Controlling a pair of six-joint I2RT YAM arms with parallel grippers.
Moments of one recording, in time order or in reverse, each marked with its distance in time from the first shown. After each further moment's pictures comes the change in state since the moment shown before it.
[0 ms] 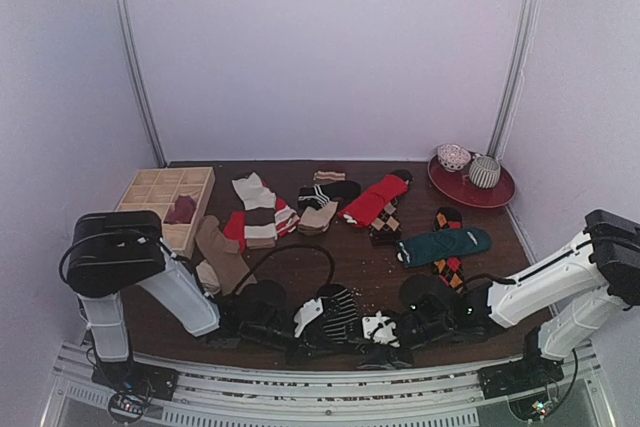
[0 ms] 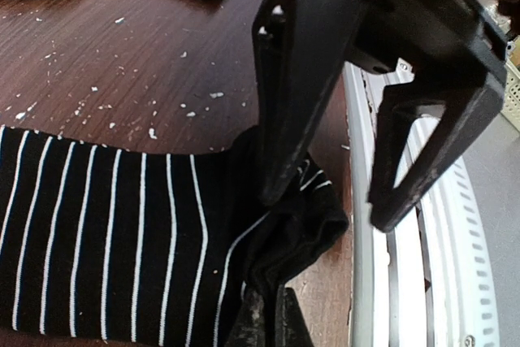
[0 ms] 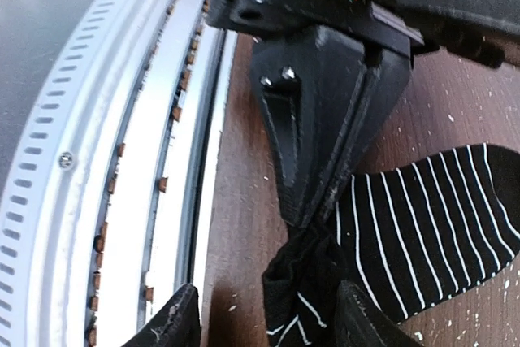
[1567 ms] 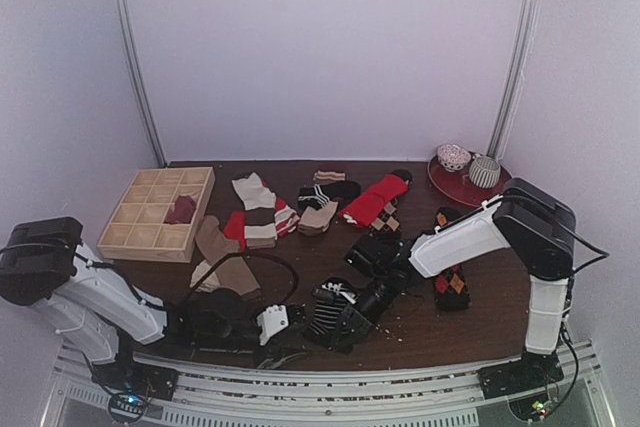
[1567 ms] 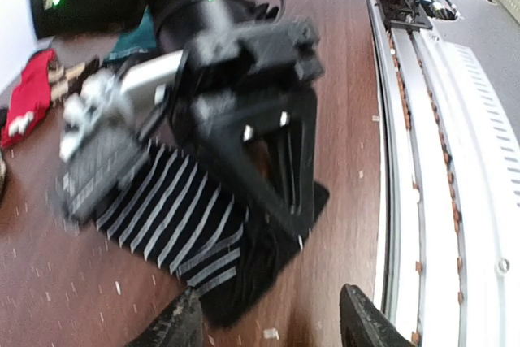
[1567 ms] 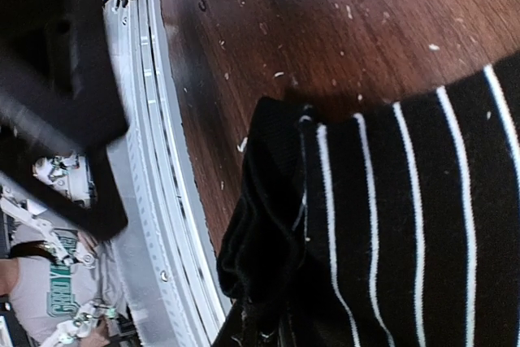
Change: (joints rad) left arm -0.090 -0.420 -0.230 -0.119 -0.387 0.301; right arm -0.229 0.507 0.584 -0.565 -0.549 0.485
